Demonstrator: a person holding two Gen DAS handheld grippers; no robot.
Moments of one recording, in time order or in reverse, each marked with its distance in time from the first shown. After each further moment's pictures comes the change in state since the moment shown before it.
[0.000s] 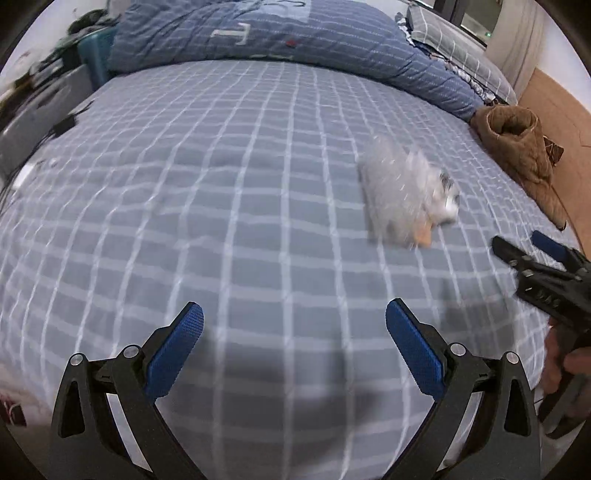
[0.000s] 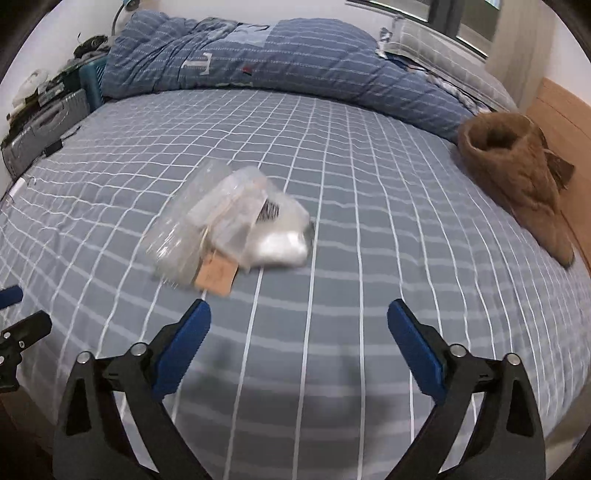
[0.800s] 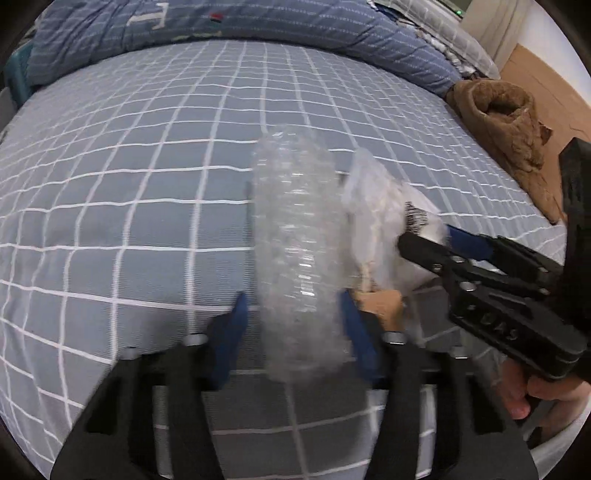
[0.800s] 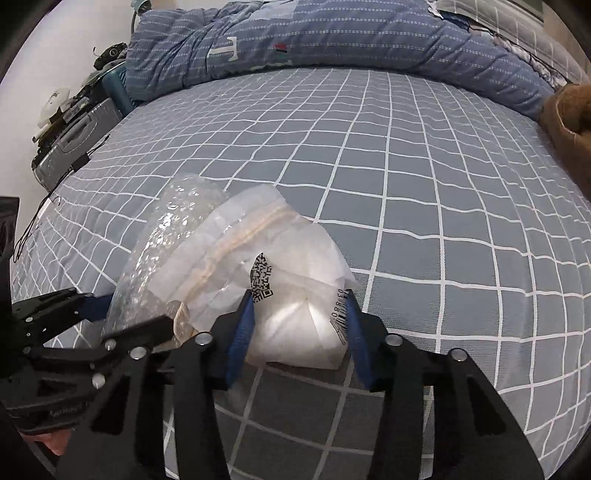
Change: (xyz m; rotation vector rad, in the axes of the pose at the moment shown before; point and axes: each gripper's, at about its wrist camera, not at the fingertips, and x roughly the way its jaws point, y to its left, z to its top) left arm 0.121 -0.083 0.079 0.082 0.088 -0.149; right arm 0.112 -0.028 0.048 0.022 0.060 0.315
